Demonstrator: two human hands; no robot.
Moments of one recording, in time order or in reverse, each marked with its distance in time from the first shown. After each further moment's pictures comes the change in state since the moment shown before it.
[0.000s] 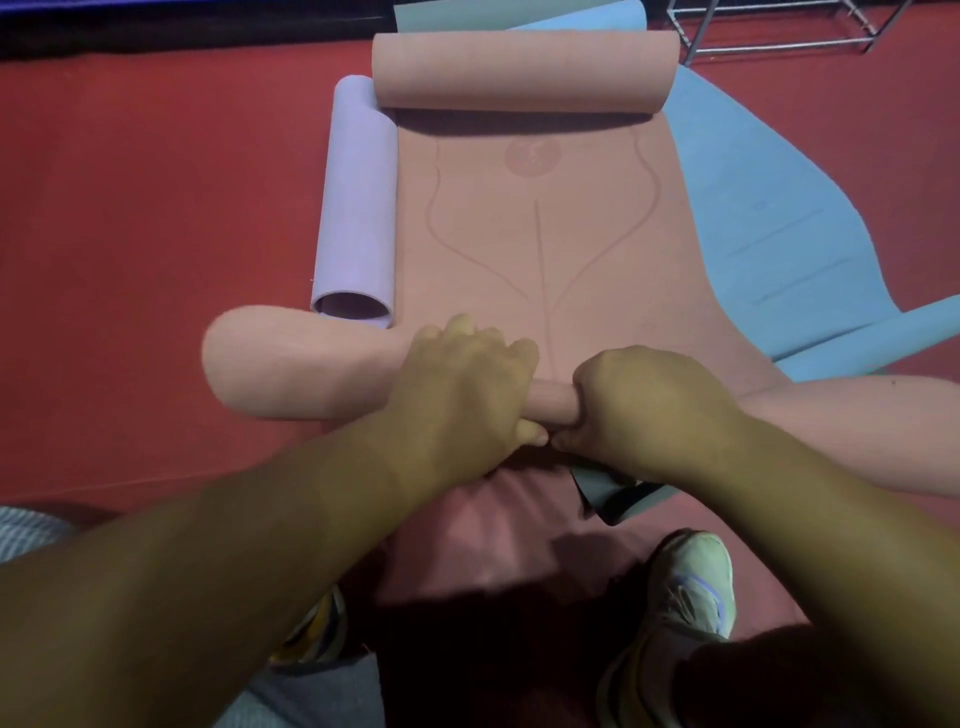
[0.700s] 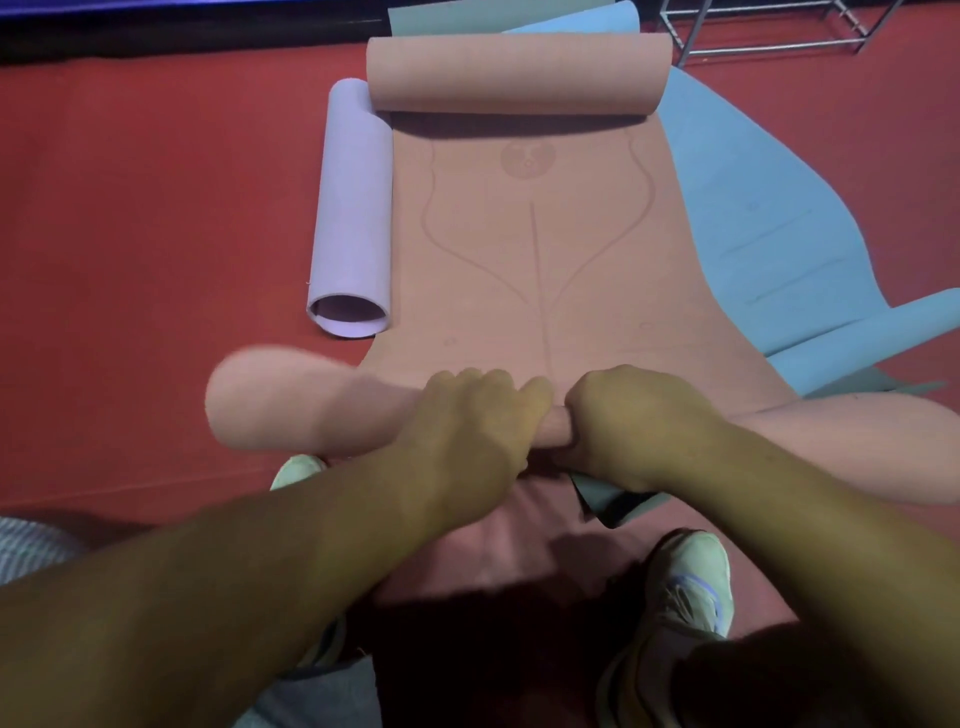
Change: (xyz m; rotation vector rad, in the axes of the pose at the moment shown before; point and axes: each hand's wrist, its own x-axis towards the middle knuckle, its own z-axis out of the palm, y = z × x) left_hand -0.014 0.013 0.010 -0.056 -0.098 0.079; right_hand 0.003 -0.002 0.012 0.007 -0.144 0.053
